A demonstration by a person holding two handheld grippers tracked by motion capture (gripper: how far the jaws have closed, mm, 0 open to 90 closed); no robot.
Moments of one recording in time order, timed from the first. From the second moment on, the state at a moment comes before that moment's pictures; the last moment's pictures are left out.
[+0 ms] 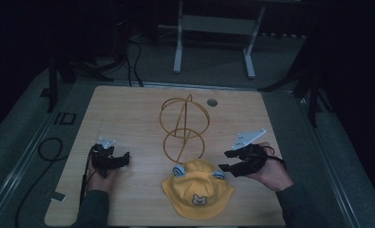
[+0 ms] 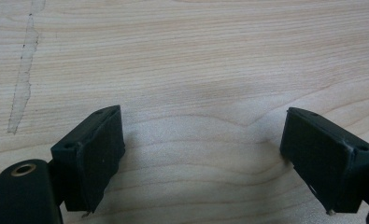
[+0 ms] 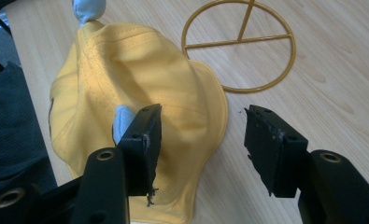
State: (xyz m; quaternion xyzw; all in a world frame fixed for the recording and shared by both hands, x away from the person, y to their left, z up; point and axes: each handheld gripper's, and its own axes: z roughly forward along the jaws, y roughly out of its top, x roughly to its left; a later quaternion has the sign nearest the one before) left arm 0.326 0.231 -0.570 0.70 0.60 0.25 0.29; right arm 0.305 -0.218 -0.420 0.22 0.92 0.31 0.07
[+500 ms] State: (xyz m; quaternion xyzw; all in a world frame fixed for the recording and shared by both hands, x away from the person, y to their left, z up) left arm 0.325 0.231 -0.570 0.70 0.60 0.25 0.29; right arm 0.308 -0.204 -0.406 0.20 0.93 0.29 0.06
